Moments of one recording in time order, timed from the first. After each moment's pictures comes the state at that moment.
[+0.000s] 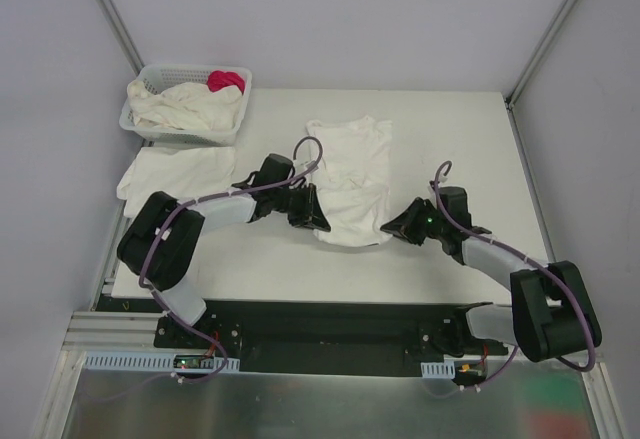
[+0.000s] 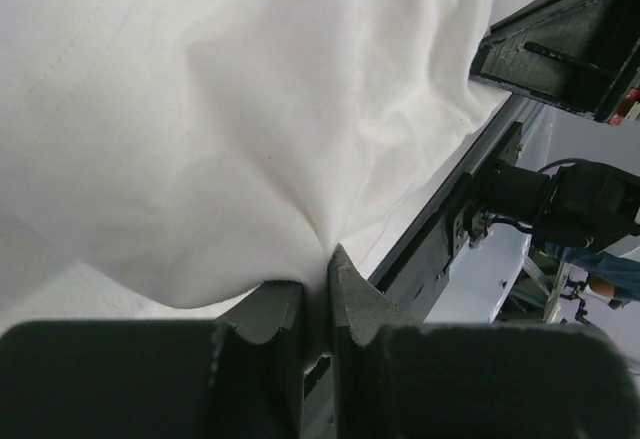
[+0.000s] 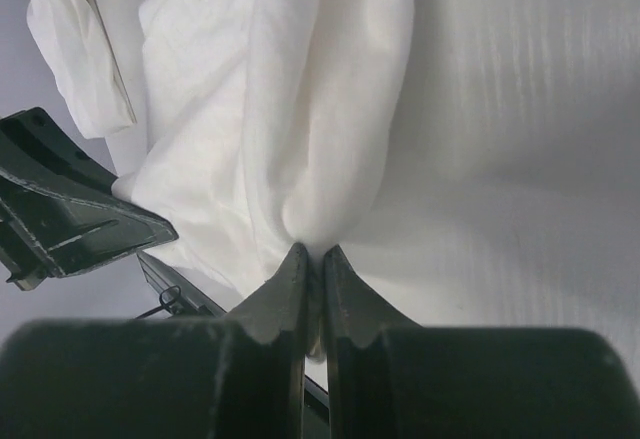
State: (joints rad) left arm -0.54 1.67 0.84 0.00 0.70 -0.68; right arm 0.25 1.26 0.41 0.10 -0.49 0.89
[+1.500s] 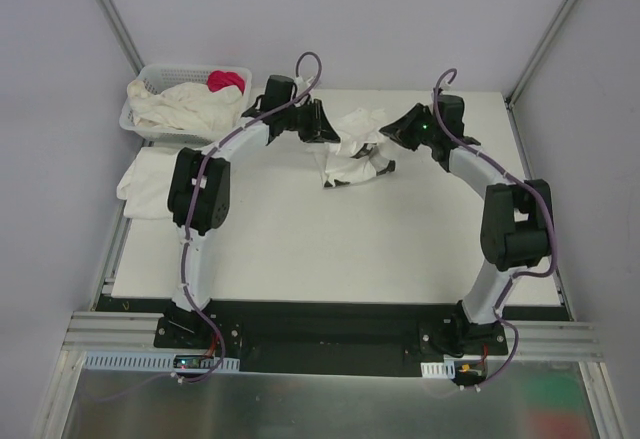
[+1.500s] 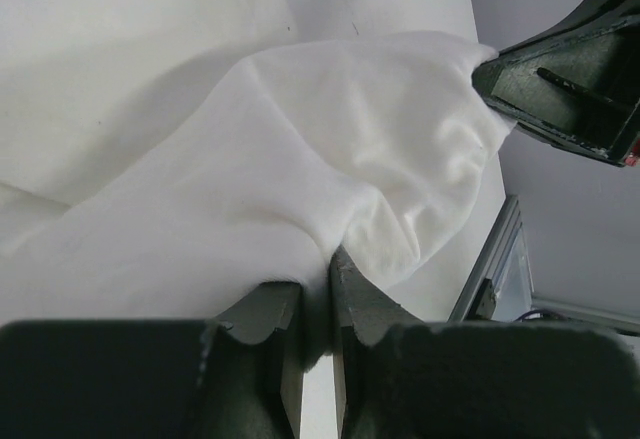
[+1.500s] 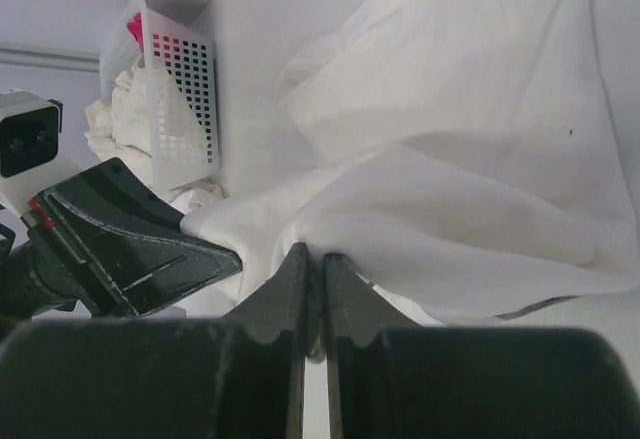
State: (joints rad) left arm -0.36 2.16 1.75 -0.21 0.78 -0.57; right arm 0.17 1.79 1.25 0.04 -0.40 0.87
